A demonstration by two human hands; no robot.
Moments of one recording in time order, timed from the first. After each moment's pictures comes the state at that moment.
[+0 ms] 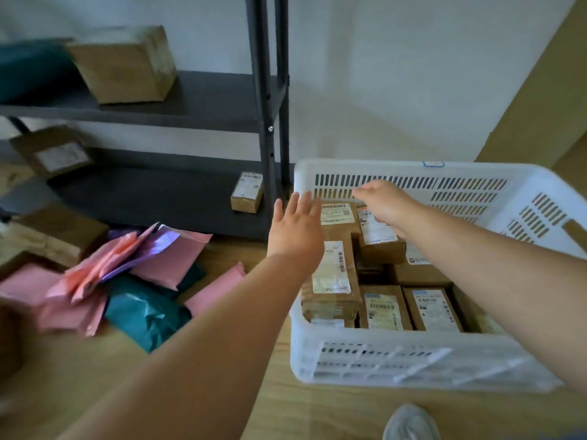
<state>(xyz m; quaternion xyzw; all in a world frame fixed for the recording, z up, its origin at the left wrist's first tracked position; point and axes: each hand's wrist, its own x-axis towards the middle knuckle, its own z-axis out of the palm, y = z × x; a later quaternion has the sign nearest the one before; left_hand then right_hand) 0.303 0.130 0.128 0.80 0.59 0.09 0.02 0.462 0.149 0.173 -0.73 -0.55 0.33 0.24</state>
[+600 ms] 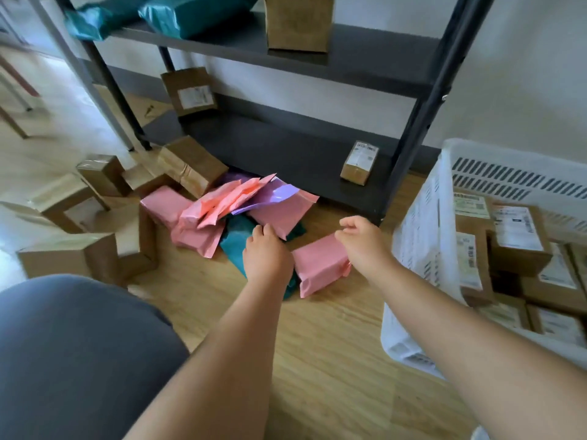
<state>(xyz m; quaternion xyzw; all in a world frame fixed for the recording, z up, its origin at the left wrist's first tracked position) 0.046 0.054 0.044 0.49 0.83 0.18 0.16 0.204 0.086 0.083 -0.66 -0.57 0.42 0.24</state>
